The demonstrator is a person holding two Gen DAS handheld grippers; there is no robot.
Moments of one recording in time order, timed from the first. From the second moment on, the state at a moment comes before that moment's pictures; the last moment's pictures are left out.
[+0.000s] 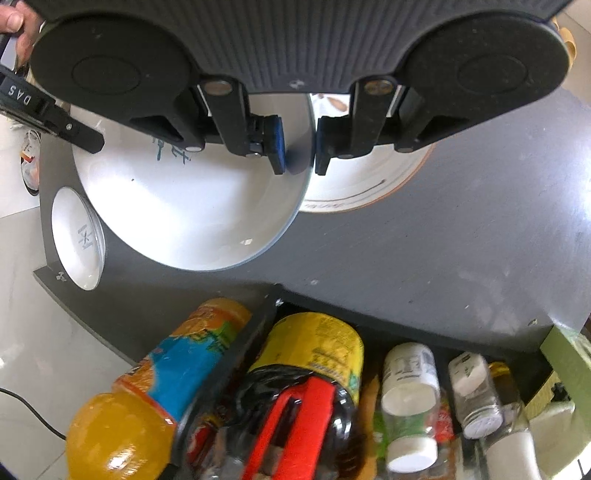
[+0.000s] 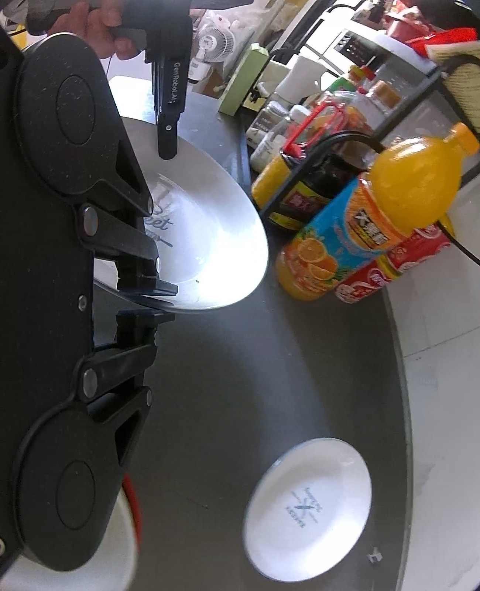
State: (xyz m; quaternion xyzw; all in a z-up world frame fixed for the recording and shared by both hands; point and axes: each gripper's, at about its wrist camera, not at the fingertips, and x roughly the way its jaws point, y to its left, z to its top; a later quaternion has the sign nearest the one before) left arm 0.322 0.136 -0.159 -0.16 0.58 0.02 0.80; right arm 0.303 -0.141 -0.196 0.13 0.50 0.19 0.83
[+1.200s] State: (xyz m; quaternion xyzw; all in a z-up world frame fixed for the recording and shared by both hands) left arm 0.279 0.190 -0.207 -0.14 0.60 0.02 0.79; right arm 0.246 -0.068 -0.227 0.05 0.53 0.19 0.83
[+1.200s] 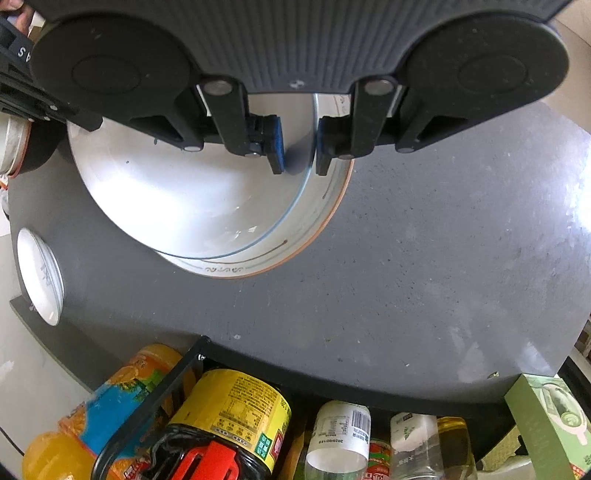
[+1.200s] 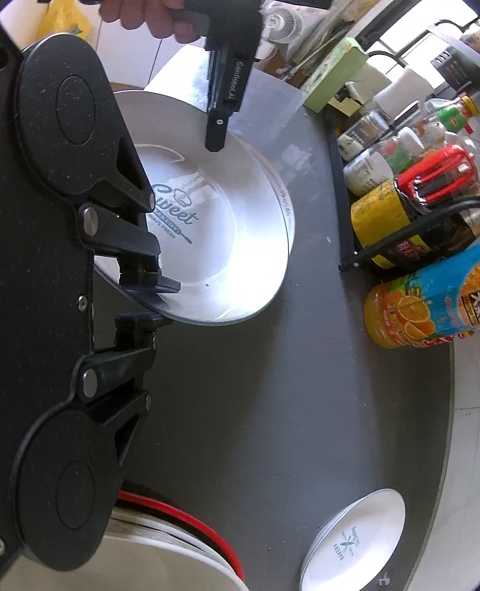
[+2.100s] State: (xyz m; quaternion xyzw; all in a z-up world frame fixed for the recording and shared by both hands) left arm 0.277 0.174 -0.210 -0.08 0.59 0.02 0.80; right arm 0.235 -0.081 -0.219 0.07 0.54 0.19 0.82
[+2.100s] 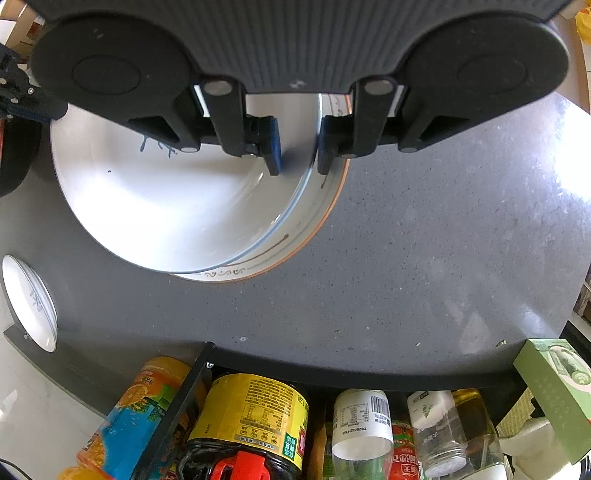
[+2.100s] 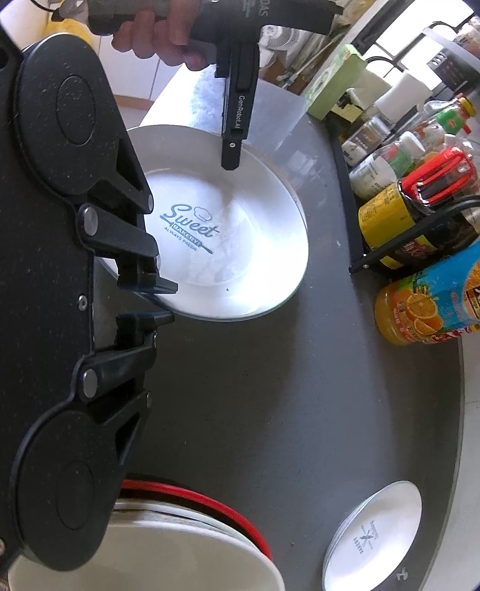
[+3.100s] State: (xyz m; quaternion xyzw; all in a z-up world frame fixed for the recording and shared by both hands) left arm 0.268 0.176 -0.197 -0.03 0.60 0.08 0.79; right arm 0.235 -0.057 -0.239 0.03 0.51 0.17 0.85
